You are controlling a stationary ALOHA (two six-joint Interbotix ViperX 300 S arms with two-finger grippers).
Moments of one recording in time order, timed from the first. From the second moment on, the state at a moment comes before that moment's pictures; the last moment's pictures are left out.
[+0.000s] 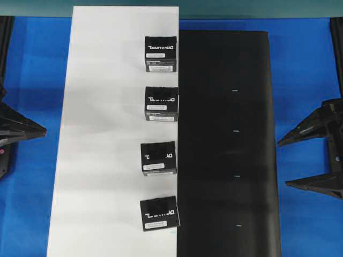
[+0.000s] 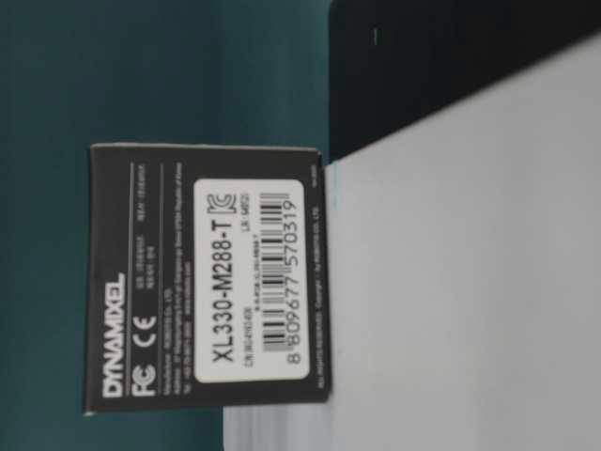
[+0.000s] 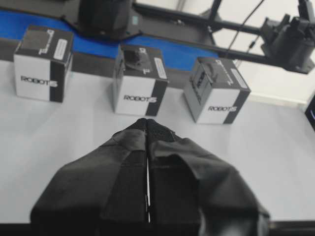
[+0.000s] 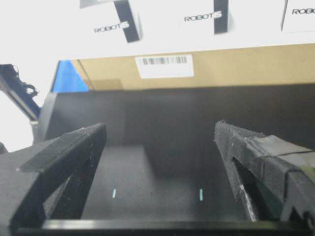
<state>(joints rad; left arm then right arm) -0.09 -1.09 1.02 0.02 0.18 -0.23 0.32 -0.90 0.91 -0.33 0.43 0.56</state>
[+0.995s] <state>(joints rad) -0.09 -1.09 1.02 0.02 0.18 -0.23 0.33 -0.96 0.93 -0.33 0.47 0.56</state>
